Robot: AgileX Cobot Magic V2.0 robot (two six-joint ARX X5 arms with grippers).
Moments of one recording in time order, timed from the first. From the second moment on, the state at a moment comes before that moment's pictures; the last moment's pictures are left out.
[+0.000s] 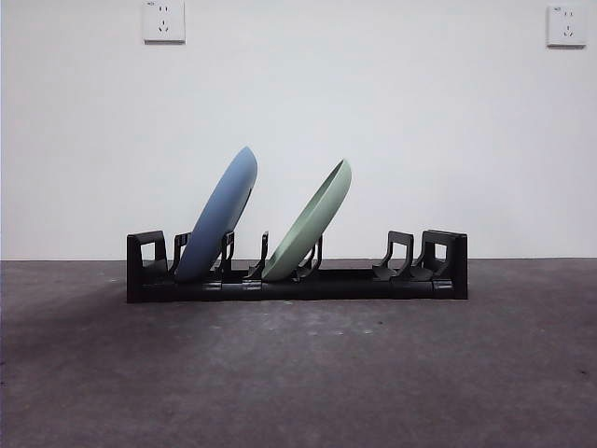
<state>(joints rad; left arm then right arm) -0.59 0.80 1.24 -0.96 0.16 0.13 0.48 1.14 1.61 -1.35 -0.29 -0.02</state>
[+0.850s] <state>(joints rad) -0.59 0.86 1.24 -0.96 0.16 0.14 0.48 1.14 1.61 -1.35 -0.06 -0.02</state>
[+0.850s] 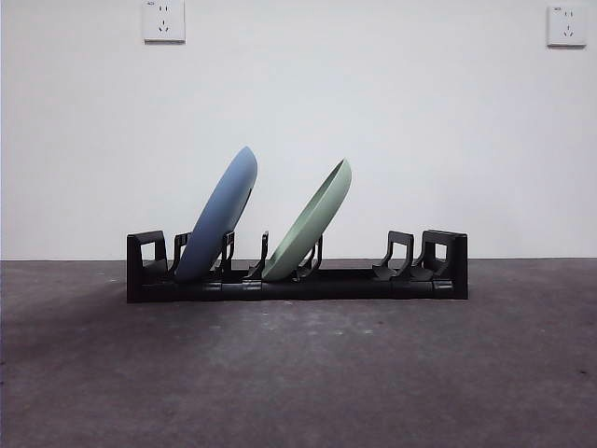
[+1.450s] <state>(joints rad) -0.18 0.72 1.11 -0.45 0.31 0.33 0.48 1.14 1.61 -1.35 -0.05 -0.02</state>
